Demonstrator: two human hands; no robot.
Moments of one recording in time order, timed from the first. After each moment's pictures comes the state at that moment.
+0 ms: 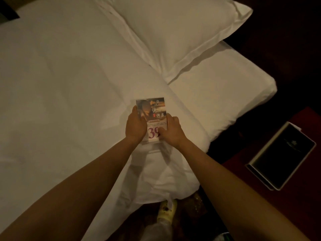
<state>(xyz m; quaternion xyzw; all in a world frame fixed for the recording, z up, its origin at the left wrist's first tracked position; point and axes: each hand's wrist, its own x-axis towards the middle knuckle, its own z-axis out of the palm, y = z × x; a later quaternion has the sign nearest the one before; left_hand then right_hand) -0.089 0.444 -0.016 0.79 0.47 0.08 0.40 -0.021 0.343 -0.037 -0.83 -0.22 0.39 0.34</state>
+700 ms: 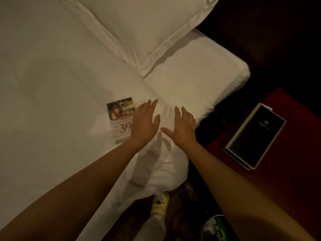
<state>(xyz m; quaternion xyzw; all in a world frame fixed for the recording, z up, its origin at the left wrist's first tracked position) -0.052 0.363 -0.029 0.94 0.22 0.03 0.26 0.010 0.239 -0.051 -0.93 -0.23 0.22 0.20</state>
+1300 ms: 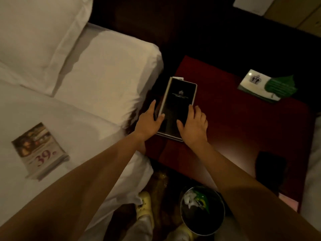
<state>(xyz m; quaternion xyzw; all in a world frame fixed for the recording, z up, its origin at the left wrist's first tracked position) 0.050 0.154 -0.070 0.90 0.08 -0.18 0.40 0.039 -0.004 -0.072 -0.98 0.04 0.11 0.18</state>
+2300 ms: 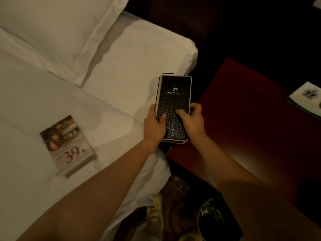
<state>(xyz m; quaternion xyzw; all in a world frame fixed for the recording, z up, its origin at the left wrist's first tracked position) 0.042 0.240 -0.085 0.81 0.22 -0.02 0.55 0.080 0.131 -0.073 -0.80 0.20 0.18 0.54</state>
